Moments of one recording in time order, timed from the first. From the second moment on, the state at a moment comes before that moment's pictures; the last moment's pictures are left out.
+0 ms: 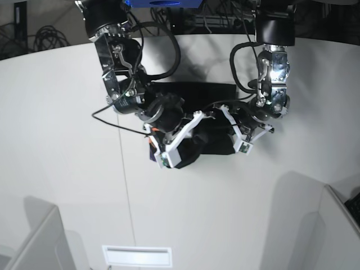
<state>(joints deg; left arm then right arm) -0.5 -8.5 -0.8 82.2 -10.7 -23.8 45.5 1.5 -2.7 -23.6 107.4 29.4 -9.7 -57.5</state>
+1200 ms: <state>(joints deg) 14.7 -18.5 -31.7 93.9 -10.3 -32.8 54.1 6.3 -5.2 -32.4 89.3 30.6 -14.2 -49.9</state>
